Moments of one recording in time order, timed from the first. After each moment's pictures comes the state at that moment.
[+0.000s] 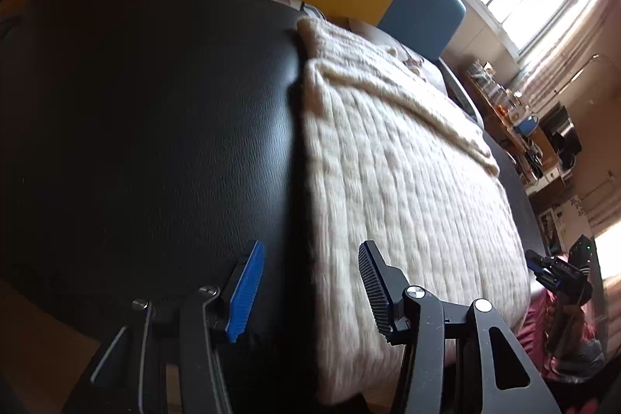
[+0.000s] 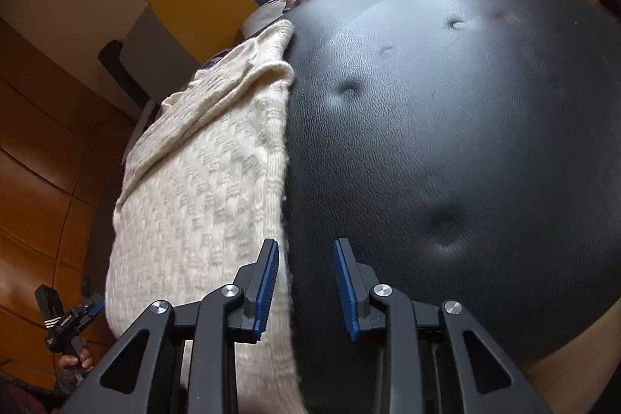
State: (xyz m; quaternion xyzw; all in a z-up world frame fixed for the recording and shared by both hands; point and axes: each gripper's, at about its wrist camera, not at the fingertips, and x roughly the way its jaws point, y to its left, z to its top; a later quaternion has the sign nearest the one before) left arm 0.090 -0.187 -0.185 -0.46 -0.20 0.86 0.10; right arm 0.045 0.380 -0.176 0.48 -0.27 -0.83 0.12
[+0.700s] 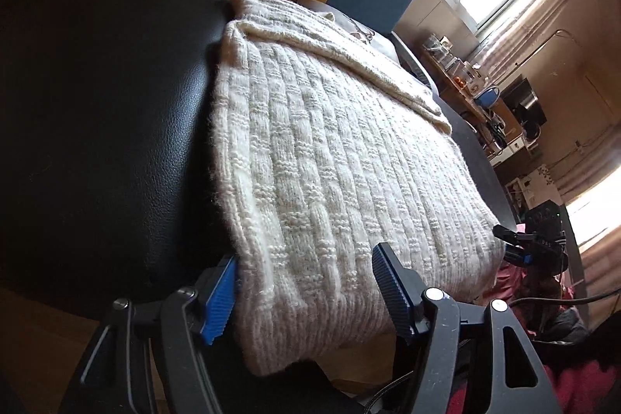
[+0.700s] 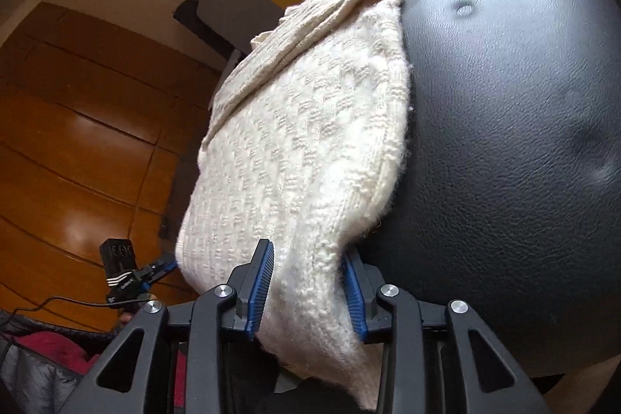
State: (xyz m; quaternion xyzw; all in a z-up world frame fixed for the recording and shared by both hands) left arm 0.105 -0.146 -0.184 -0.46 -0.20 0.84 0.17; right arm 0.049 0.337 -0.190 0.49 -0.30 -0.77 0.28
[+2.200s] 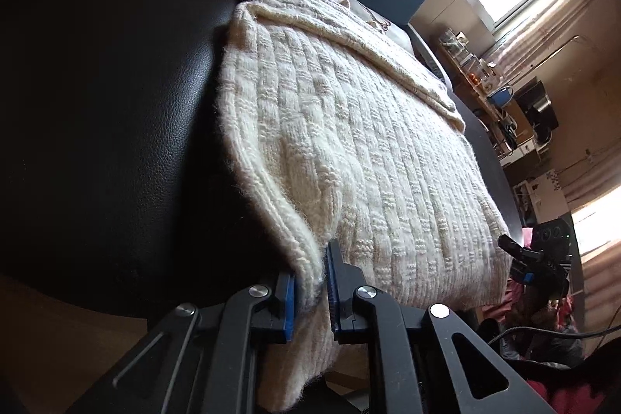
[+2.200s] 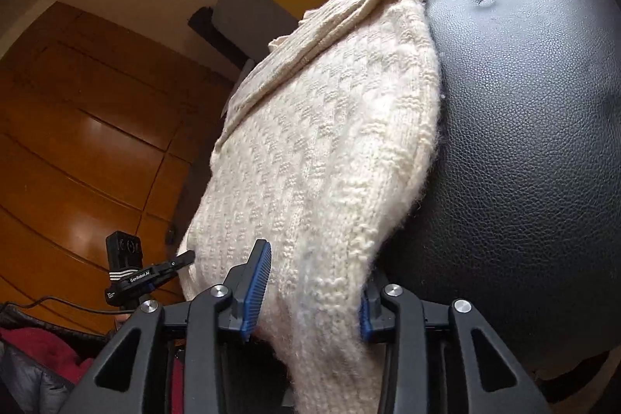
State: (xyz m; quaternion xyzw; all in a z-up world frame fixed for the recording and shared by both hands) left arm 0.098 -0.148 -0.187 -0.49 -0.22 0.83 0.16; right arm 0.061 0.309 -0.198 0.47 -0.33 -0.77 0.29
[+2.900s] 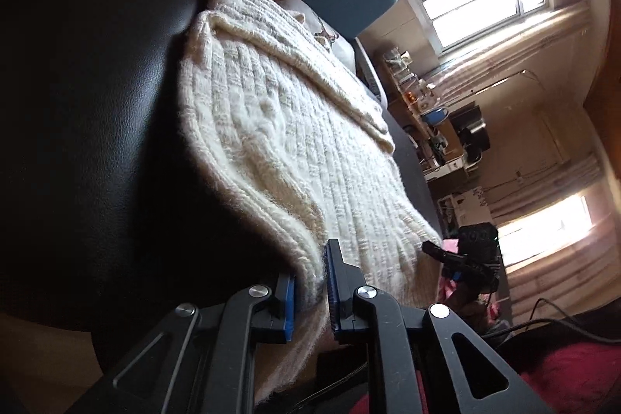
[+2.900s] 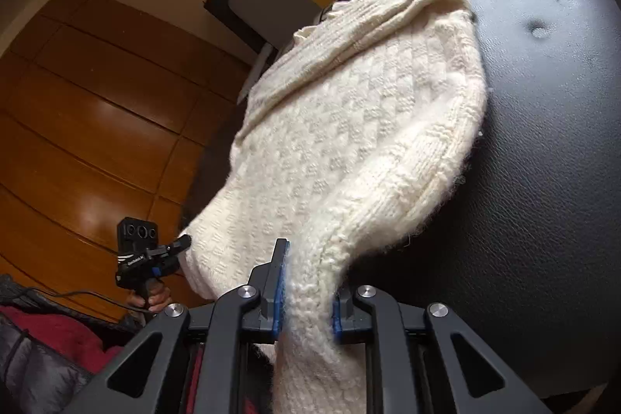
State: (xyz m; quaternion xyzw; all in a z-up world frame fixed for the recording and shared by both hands) left arm 0.079 -0.170 -0.163 -0.45 -0.34 0.78 0.27; right arm 0.032 0.281 -0.169 0.47 -0.31 -0.76 0.34
